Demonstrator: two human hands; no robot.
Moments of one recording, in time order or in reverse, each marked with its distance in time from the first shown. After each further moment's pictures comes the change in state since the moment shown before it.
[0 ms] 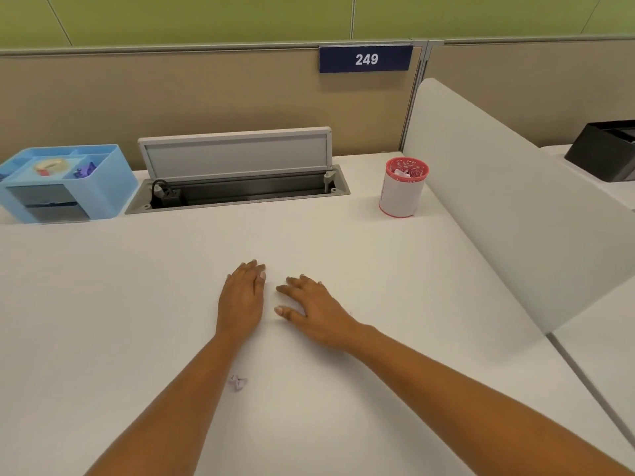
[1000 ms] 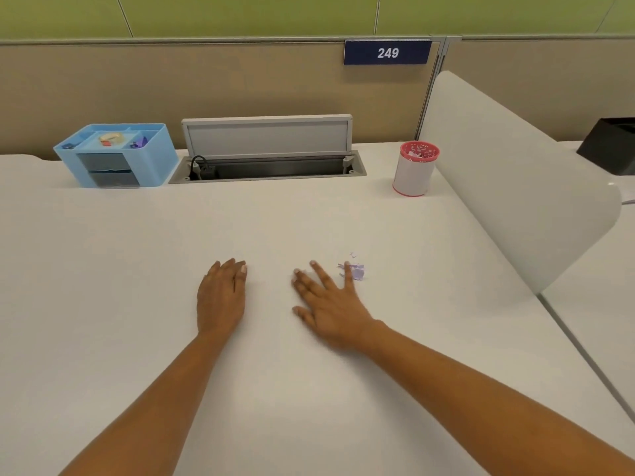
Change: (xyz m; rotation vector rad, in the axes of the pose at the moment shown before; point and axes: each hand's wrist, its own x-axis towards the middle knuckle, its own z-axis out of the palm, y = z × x) left_hand -0.090 -0.038 -0.043 0.054 0.167 -0.107; right_hand -0.070 -0.025 0.037 -0.615 0.027 -0.123
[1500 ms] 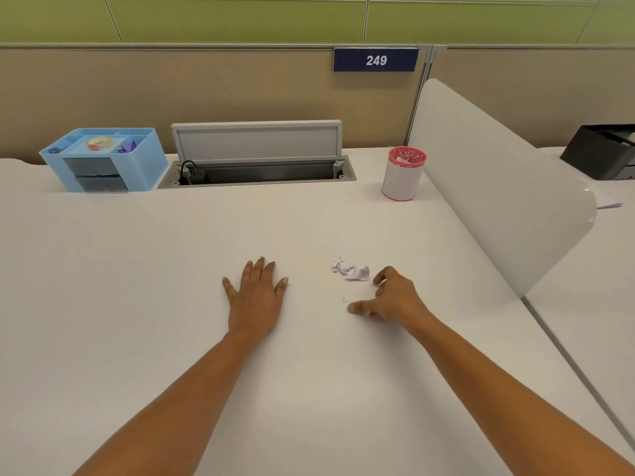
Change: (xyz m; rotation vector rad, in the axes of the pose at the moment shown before) left_hand -0.008 0.052 0.033 0.323 -0.236 0.089; right_hand -0.043 0.077 -0.032 1.041 0.039 0.819
